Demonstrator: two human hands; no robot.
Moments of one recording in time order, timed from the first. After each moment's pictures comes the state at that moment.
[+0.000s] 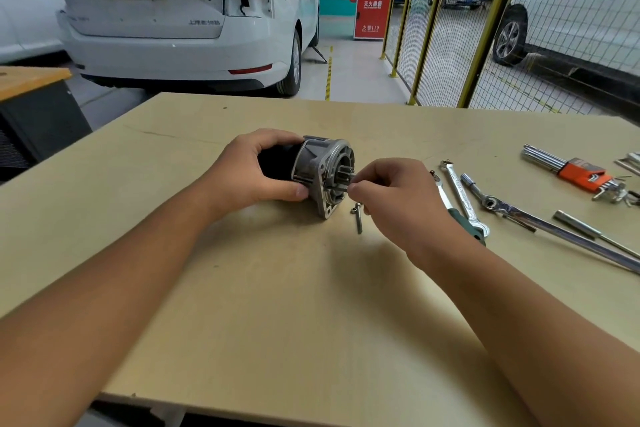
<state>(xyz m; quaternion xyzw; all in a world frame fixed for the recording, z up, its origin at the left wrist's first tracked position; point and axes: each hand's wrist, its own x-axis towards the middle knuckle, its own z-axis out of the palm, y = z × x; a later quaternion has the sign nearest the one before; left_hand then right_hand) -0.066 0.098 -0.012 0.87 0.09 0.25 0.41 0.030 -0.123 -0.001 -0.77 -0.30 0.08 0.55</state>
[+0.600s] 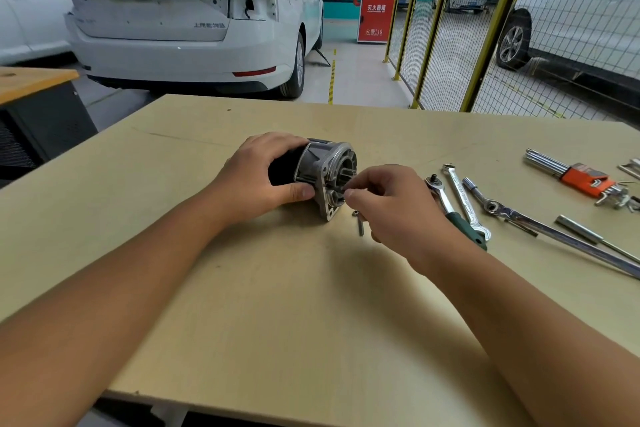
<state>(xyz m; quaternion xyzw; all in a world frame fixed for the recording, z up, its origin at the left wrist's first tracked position) -0.068 0.090 -0.012 0.93 0.09 0.25 0.24 0.027 -0.123 -0.001 -0.78 -0.33 0.12 0.52</state>
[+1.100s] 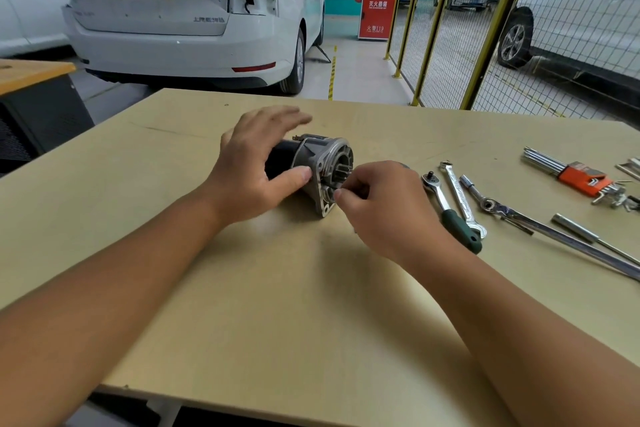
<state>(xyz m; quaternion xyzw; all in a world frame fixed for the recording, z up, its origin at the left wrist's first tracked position) -0.072 0.077 -0.010 0.92 0.04 0.36 0.18 0.021 -0.122 0.001 -0.84 -0.38 0.00 0.39</state>
